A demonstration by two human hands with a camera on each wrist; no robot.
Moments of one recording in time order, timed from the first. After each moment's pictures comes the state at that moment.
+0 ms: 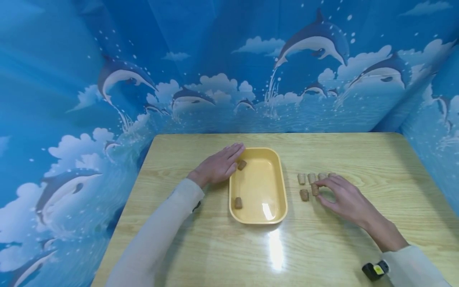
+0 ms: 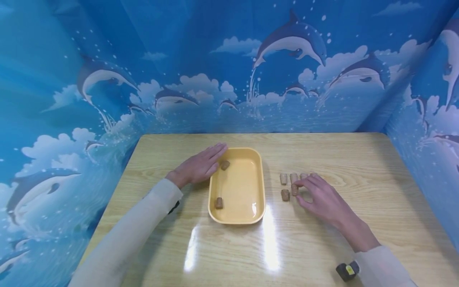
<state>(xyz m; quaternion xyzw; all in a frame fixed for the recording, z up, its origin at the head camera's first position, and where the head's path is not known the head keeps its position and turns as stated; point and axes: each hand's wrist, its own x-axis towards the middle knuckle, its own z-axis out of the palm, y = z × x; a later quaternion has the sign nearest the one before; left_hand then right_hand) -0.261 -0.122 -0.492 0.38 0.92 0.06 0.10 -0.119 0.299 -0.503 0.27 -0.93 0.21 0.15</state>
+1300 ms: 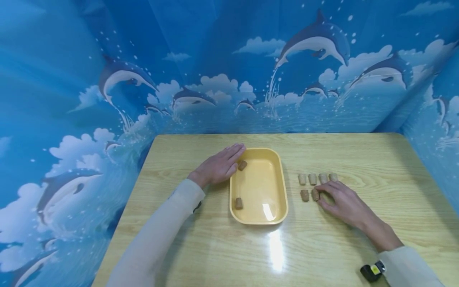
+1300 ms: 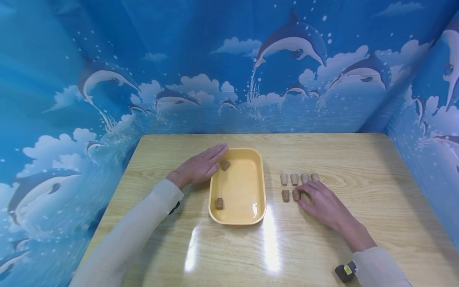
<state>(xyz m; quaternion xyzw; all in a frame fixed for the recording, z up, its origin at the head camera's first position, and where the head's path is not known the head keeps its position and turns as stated) -0.262 -0.123 -0.493 0.39 0.92 0.06 0.09 -0.116 0.303 -0.525 0.21 -0.95 0.21 0.07</state>
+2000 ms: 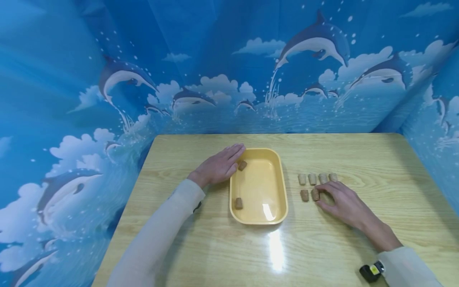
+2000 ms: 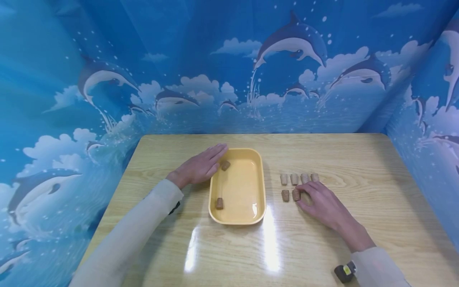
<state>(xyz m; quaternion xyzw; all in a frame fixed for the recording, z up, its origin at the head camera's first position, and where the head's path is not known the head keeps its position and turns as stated) -0.261 -0.122 -0.491 0.38 0.92 0.06 0.10 -0.116 0.304 -0.525 0.20 -0.95 0.21 0.07</state>
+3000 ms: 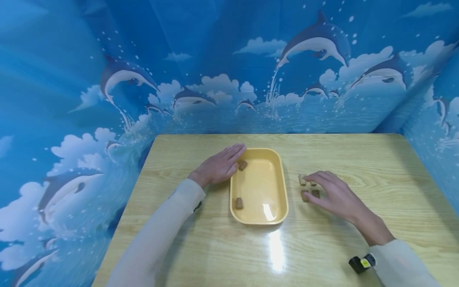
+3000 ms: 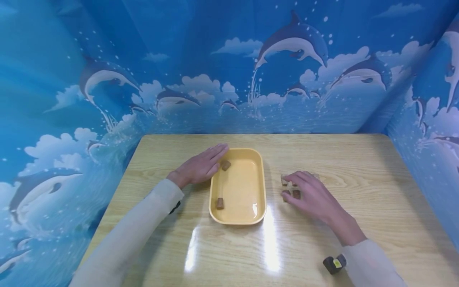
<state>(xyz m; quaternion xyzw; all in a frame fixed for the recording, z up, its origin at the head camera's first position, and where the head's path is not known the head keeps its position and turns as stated) -0.262 -0.124 -0.492 0.39 0.91 0.06 0.09 -0.127 0.267 -0.488 0.23 -0.94 0.23 0.10</state>
